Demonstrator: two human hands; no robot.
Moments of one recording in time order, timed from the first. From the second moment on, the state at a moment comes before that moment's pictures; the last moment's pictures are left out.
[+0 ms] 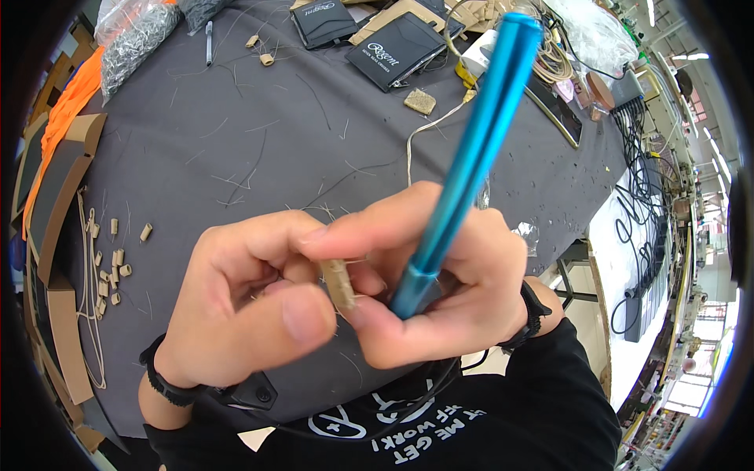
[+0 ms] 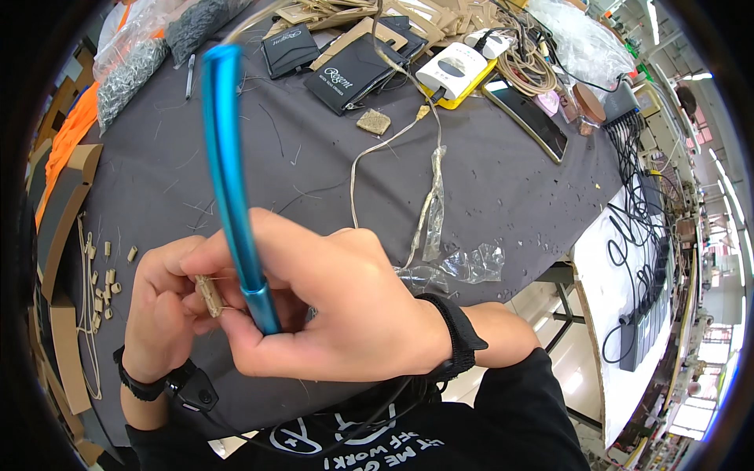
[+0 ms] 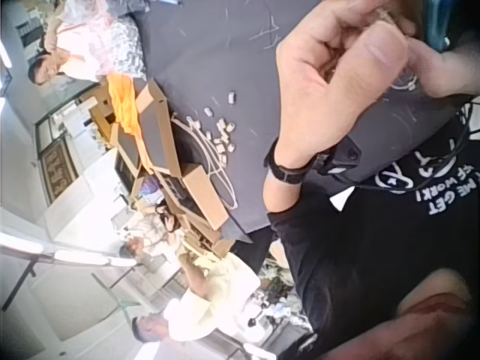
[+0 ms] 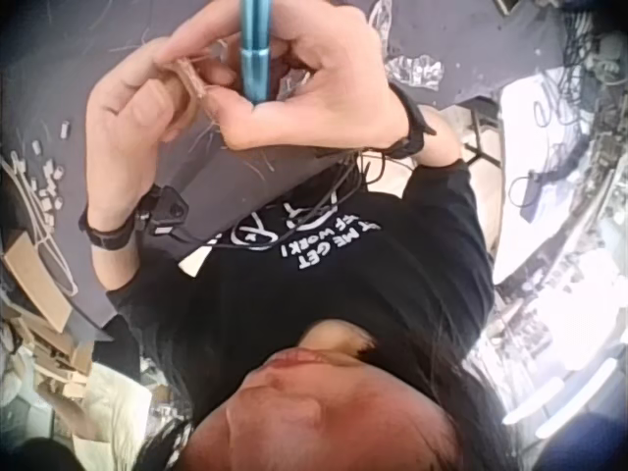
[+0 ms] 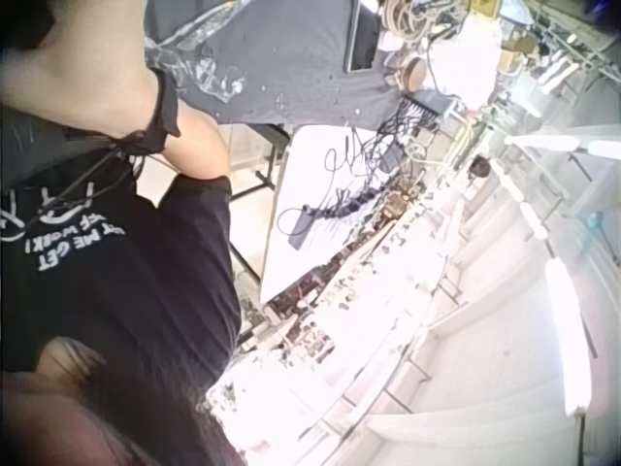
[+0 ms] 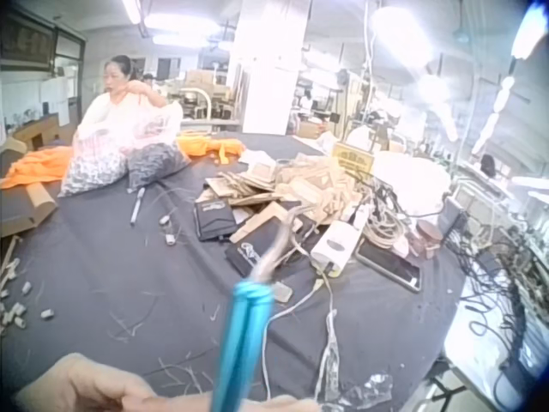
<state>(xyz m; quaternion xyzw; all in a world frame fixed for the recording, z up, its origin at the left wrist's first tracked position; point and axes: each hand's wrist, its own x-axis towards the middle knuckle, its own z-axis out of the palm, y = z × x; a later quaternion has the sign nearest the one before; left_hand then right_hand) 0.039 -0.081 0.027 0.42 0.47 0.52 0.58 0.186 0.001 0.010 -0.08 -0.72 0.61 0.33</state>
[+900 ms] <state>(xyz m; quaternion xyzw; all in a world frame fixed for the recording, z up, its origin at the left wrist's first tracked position) 0.045 -0.080 0.029 0.44 0.48 0.54 0.54 0.190 0.011 0.015 0.01 -0.67 0.63 0.38</state>
